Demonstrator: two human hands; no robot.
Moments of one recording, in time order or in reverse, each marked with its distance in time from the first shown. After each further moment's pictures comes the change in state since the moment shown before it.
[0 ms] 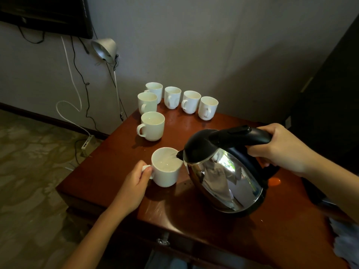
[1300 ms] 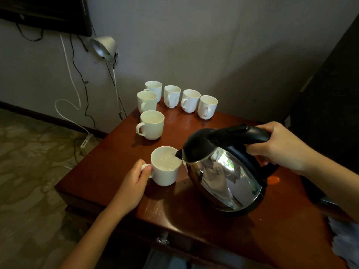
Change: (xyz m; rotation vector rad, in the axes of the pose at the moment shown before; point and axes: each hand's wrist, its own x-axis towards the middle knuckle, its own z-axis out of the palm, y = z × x) left_hand 0.001 -0.002 0.000 -0.020 -0.008 -0.005; right_hand 0.001 -0.001 0.000 -0.003 -0.019 0.010
